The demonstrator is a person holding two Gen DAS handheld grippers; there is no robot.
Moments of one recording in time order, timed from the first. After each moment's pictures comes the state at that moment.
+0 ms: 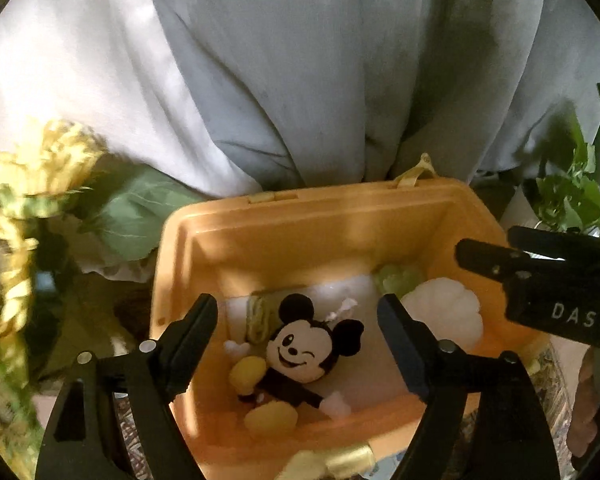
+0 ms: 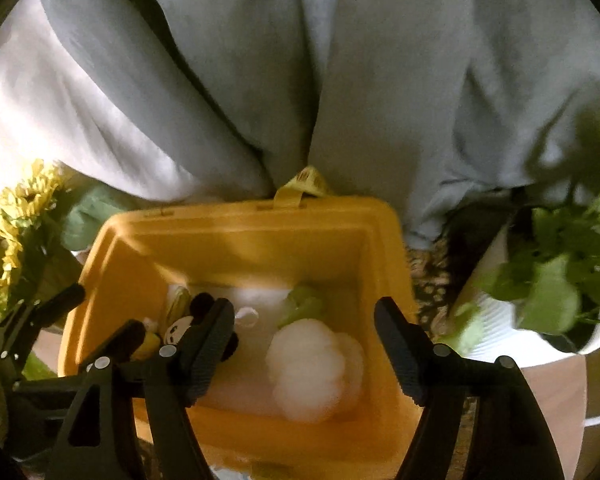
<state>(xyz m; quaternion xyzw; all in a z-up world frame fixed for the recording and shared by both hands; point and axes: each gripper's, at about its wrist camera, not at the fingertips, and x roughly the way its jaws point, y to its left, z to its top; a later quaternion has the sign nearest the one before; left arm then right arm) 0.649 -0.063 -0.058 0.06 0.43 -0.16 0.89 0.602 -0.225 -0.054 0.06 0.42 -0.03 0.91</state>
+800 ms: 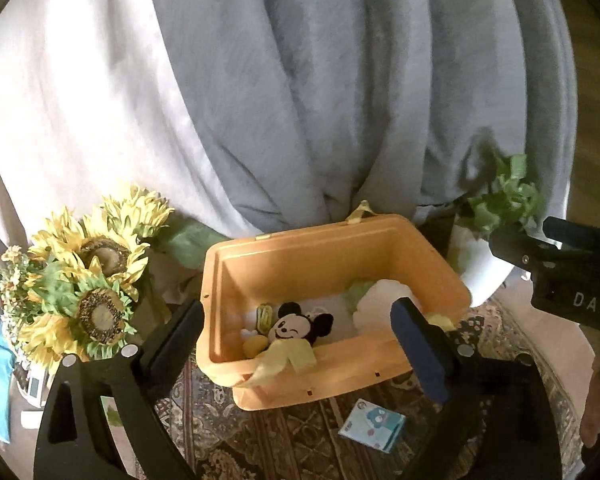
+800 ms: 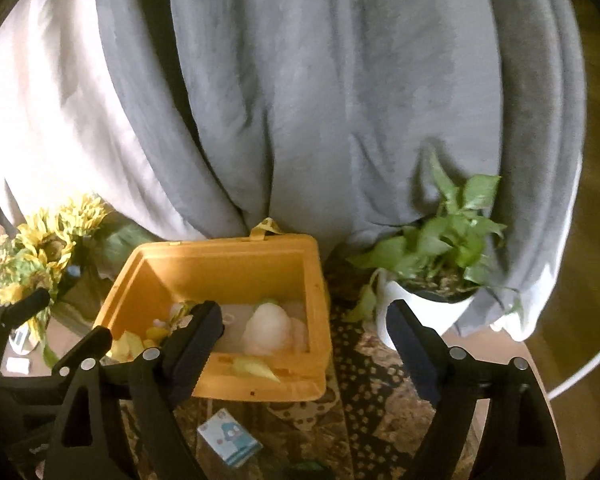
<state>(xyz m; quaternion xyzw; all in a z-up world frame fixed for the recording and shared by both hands) 0.523 -0.052 0.020 0.08 0.31 -0.14 0.94 0.455 -0.221 0.013 0.04 0.29 -0.09 0.95</state>
